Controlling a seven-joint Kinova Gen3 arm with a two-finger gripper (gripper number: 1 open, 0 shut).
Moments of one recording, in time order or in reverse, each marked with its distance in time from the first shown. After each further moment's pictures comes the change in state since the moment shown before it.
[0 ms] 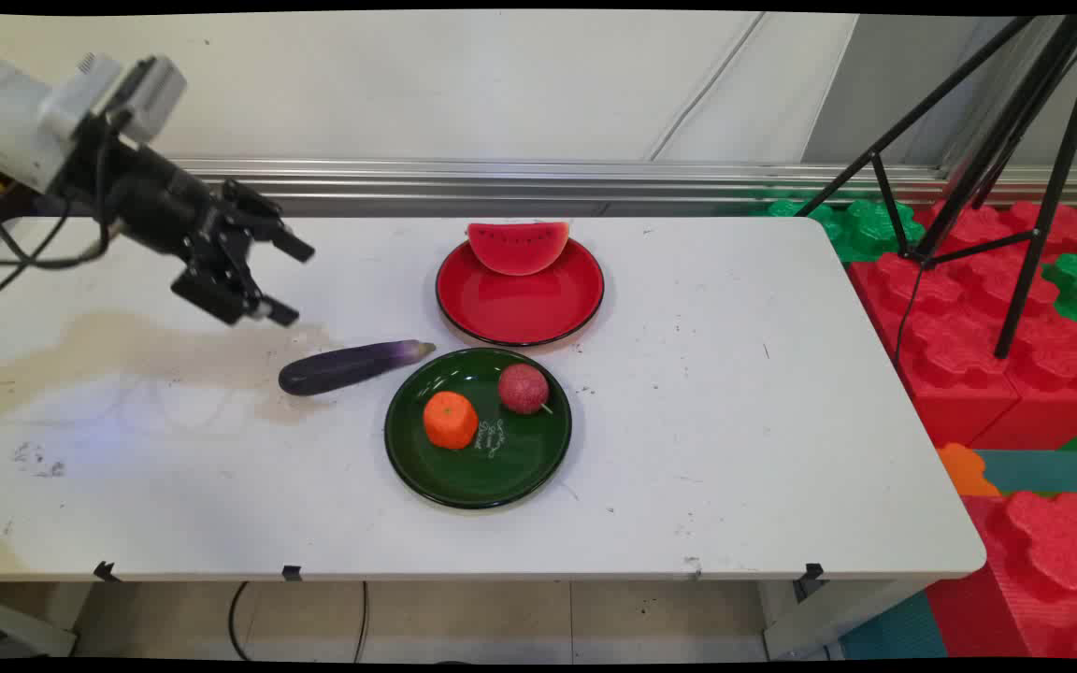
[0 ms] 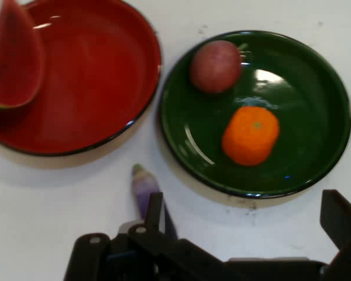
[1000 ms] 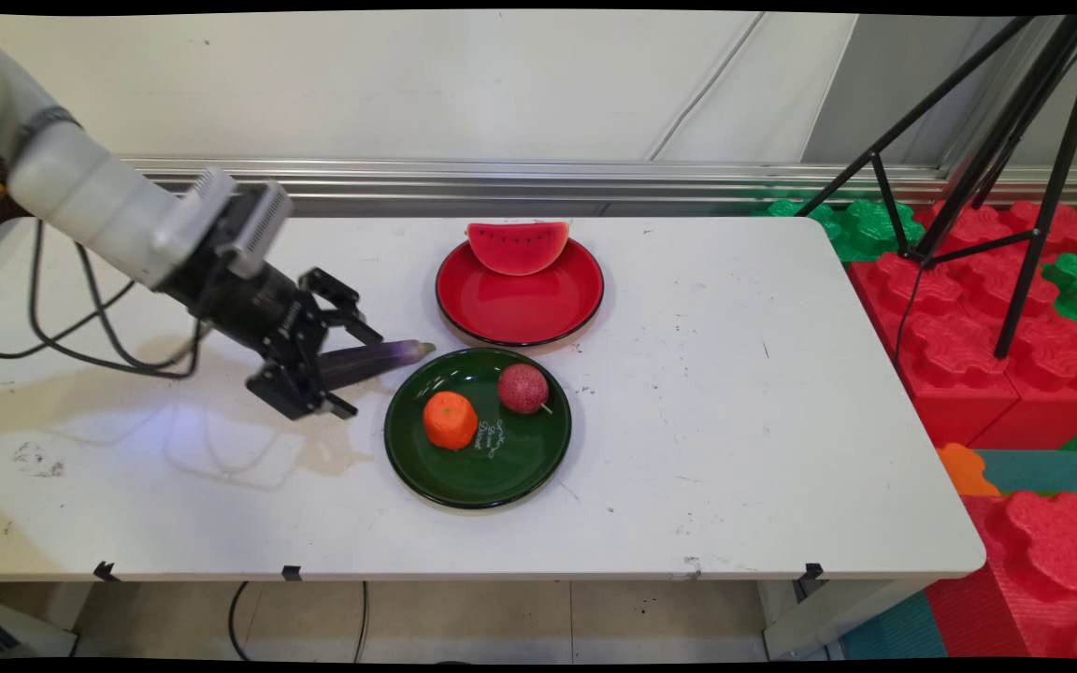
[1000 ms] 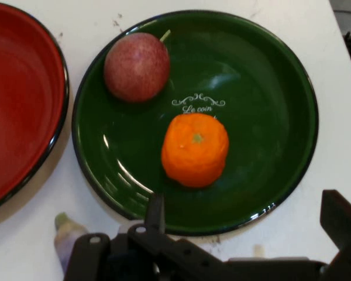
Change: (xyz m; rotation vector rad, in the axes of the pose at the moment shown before) arm 0.011 0.037 0.095 -0.087 -0.059 0.179
